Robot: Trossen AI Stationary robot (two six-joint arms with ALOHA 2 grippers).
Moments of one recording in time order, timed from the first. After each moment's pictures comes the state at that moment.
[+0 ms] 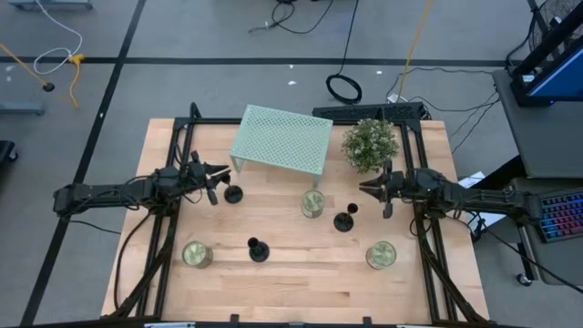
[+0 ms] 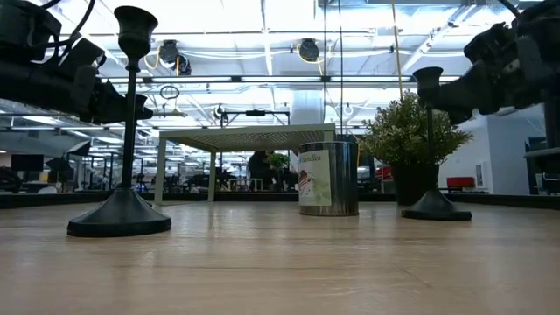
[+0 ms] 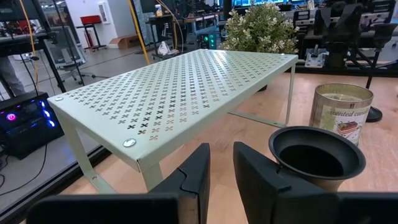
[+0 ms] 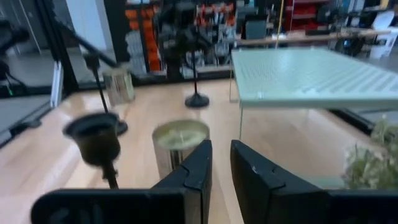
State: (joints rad) left arm 0.14 0.24 0.02 0.11 -0.32 0.05; right arm -0.17 0.23 0.02 0.16 -0.08 0.06
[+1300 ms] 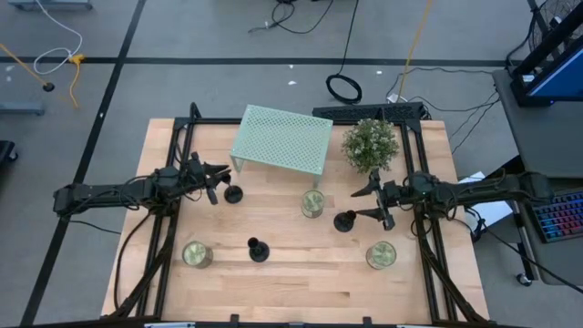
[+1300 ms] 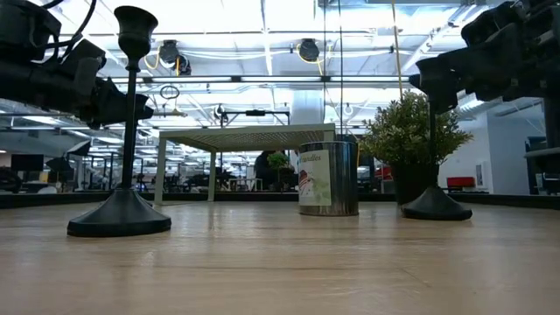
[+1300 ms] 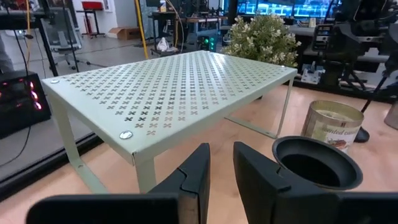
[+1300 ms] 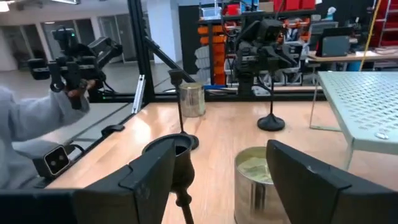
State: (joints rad) left arm 0.14 0.24 0.02 0.12 -0.31 -0.08; right arm -0.05 0.64 0.02 0.59 -0.24 0.05
